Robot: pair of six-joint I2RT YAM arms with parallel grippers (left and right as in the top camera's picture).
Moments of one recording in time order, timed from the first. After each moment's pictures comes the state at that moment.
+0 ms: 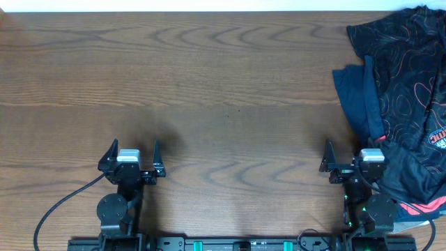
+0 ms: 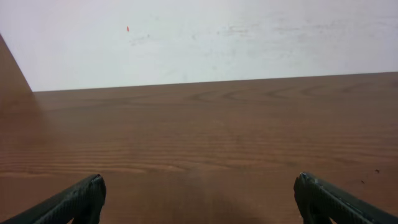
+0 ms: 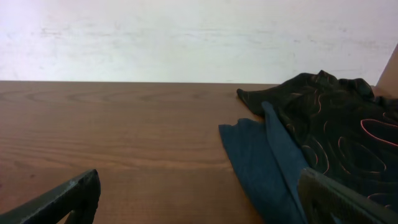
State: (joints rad) left arm 0.02 0.01 0.01 -0.10 0.04 0.04; right arm -0.01 0.01 0.01 -0.07 -0.03 0.01
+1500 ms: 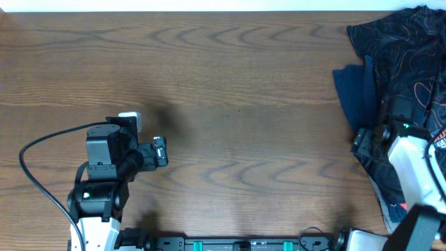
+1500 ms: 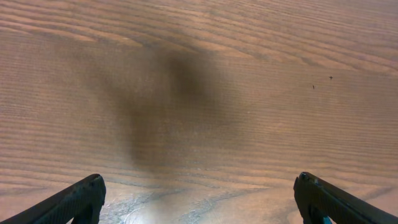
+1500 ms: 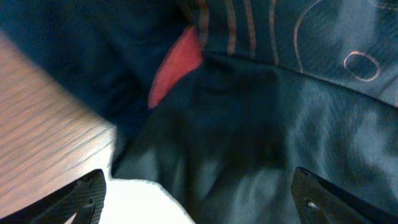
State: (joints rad) left arm 0.02 0.83 0.68 -0.71 0.16 -0.12; right arm -0.27 1.46 0.84 -0.76 0.30 0.25
